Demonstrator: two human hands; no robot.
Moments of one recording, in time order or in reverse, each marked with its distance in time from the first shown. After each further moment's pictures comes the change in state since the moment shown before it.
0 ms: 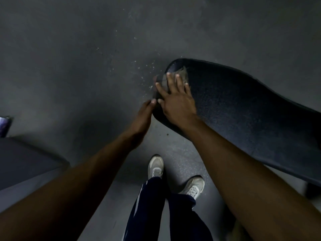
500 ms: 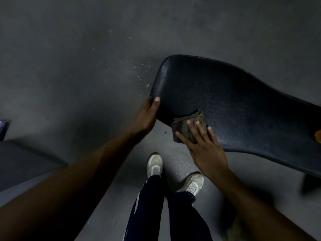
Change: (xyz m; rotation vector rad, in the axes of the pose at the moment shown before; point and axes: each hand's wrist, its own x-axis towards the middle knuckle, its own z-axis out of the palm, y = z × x) left_hand -0.003 0.004 0.016 0.267 -0.044 0.082; right_hand -0.177 0.063 0.079 -0.153 0.029 -0.084
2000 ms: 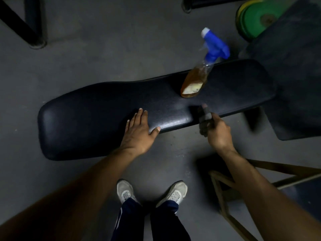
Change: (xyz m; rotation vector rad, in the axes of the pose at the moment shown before) left_hand -0.060 0.080 0.350 1.162 -0.248 0.404; right_hand -0.277 0.244 0.007 1.160 0.378 1.272
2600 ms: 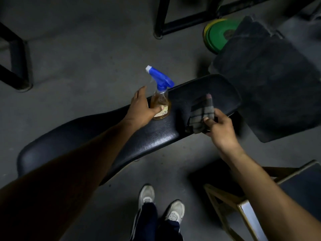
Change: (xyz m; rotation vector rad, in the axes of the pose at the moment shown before) left_hand 0.102 0.155 -0.064 -0.328 0.097 0.197; right_hand 0.023 -0.003 -0.113 0.676 0.049 -0.005
